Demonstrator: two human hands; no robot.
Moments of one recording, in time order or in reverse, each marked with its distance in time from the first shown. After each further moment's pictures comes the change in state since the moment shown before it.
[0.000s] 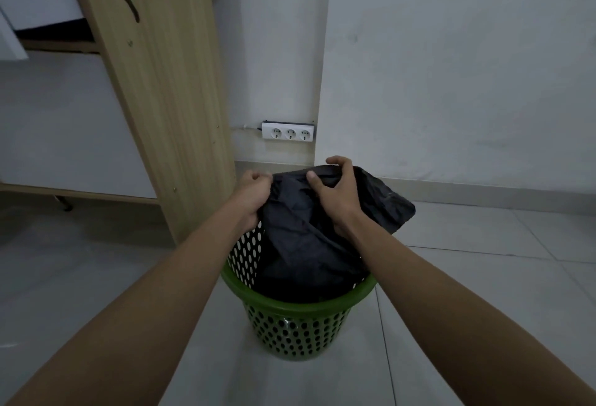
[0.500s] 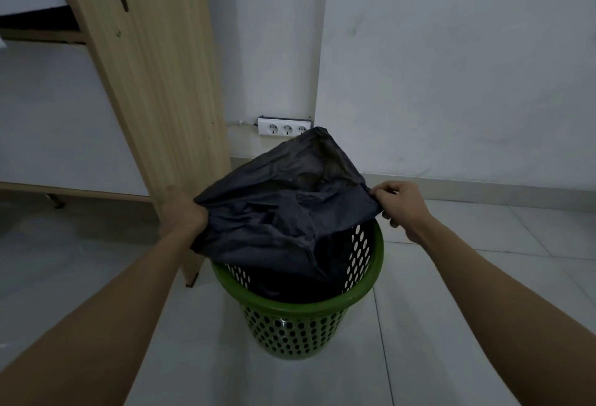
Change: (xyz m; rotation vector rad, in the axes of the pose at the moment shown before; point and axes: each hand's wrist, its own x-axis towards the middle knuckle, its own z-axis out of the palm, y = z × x) left_hand 0.029 -0.041 -0.099 0.714 0.369 0.061; right_hand 0.010 0.005 -0.111 -0.393 0.027 0.199
